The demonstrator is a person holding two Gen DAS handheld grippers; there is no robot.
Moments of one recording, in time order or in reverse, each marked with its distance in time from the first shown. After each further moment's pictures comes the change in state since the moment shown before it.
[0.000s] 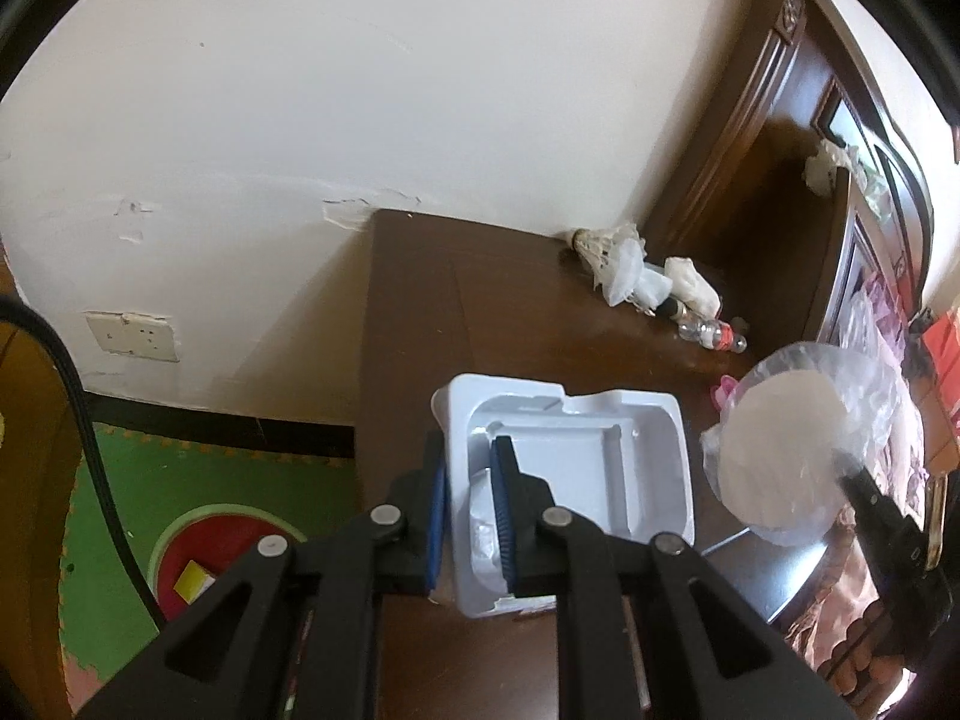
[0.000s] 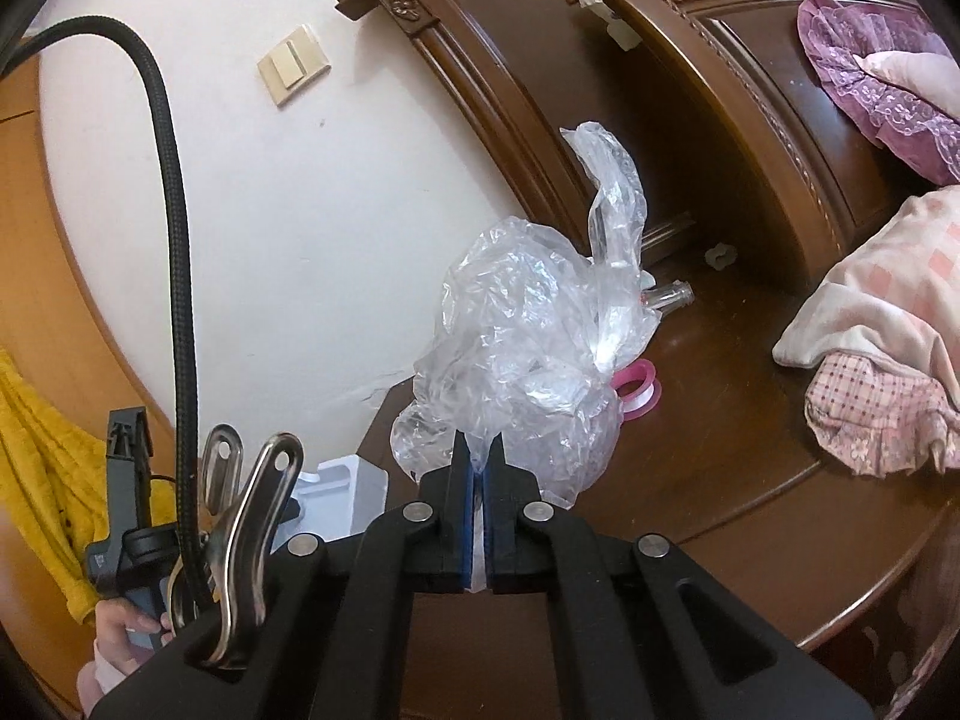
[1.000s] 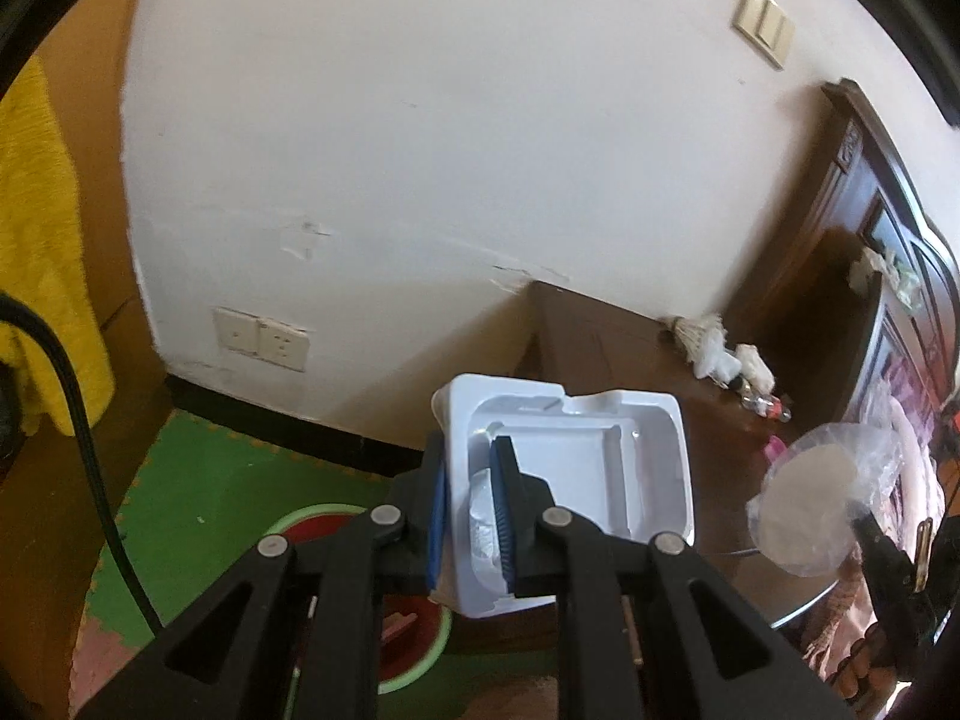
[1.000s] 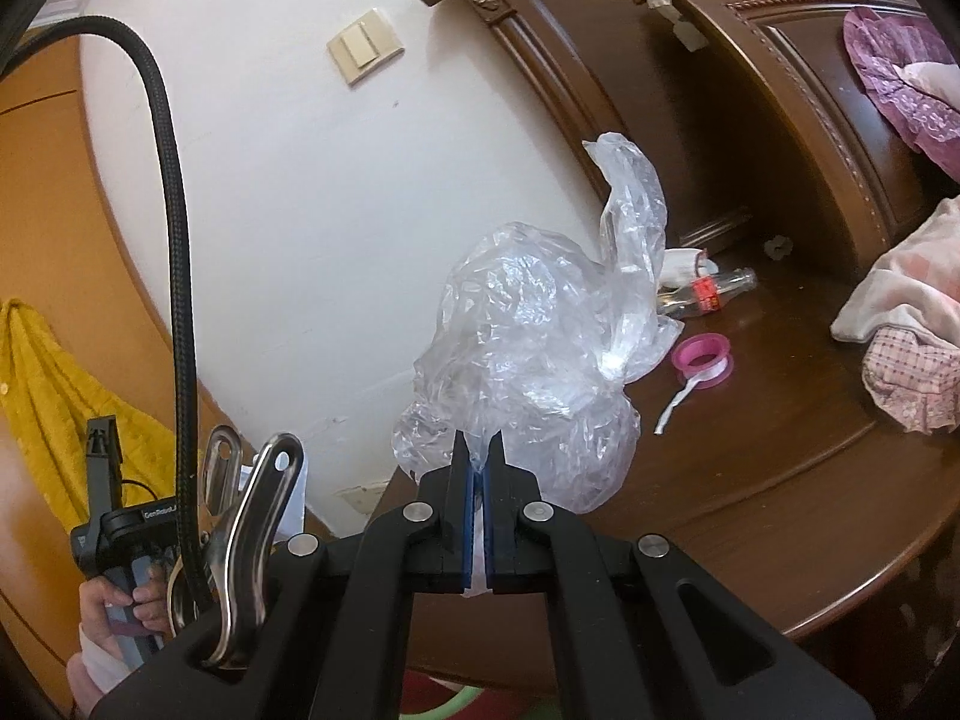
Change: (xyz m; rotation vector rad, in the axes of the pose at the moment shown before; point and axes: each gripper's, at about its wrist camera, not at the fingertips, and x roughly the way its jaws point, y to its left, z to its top) left arm -0.100 0.097 -0.008 -0.144 -0.147 0.141; right arm 0.007 0.041 -0.012 -0.048 0.012 0.097
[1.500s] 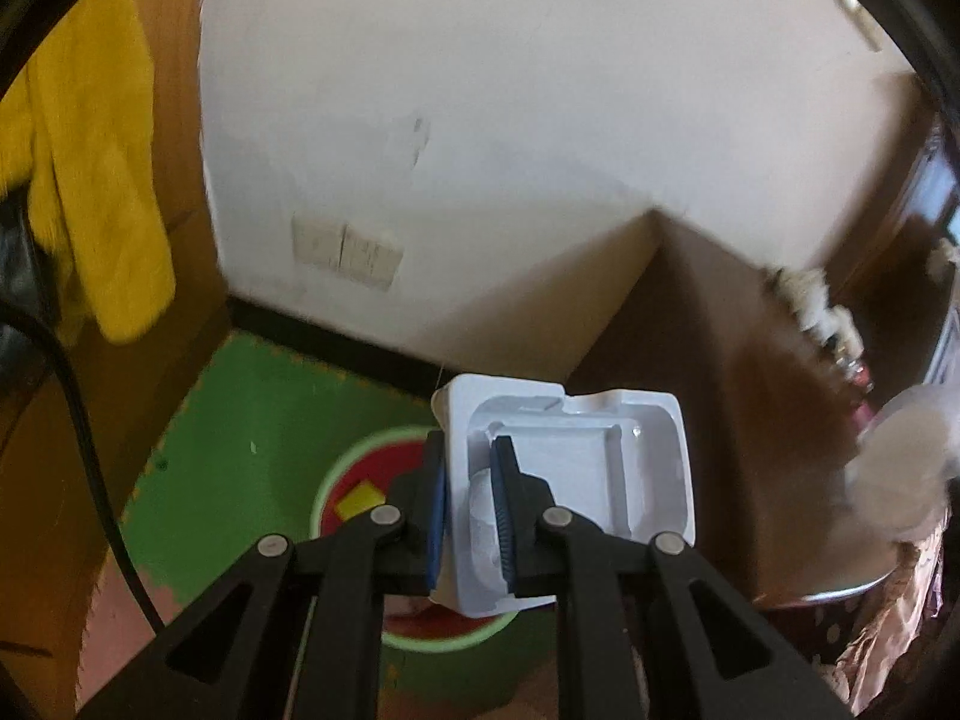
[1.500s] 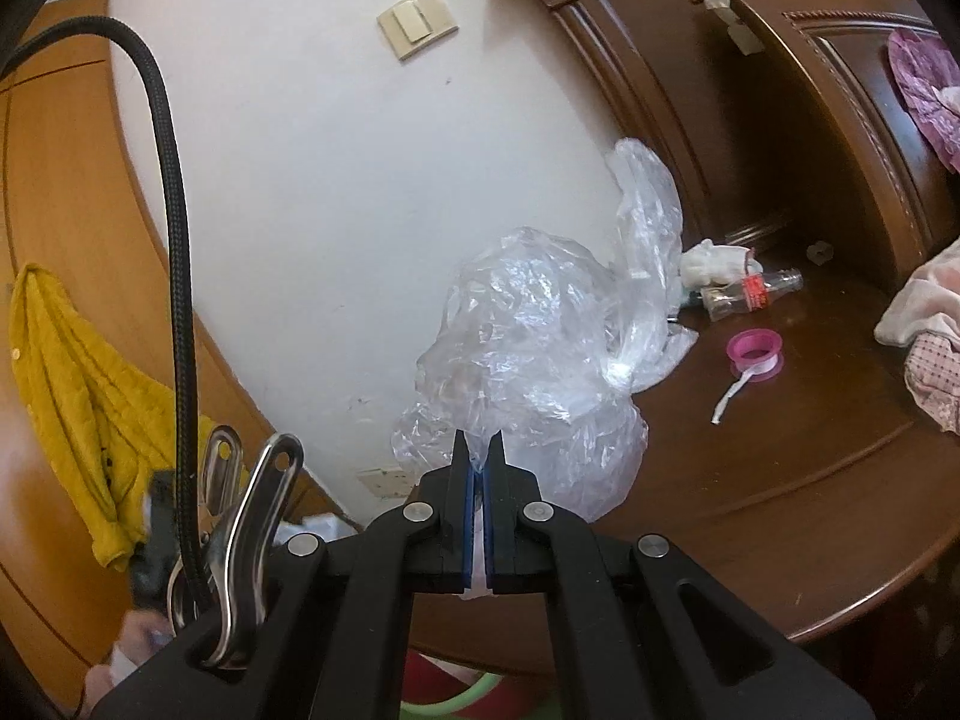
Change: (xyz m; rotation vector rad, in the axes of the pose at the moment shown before) left arm 0.038 0.077 -0.053 -0.087 0.152 0.131; right arm 0.010 0.028 -0.007 -0.060 0.020 0.041
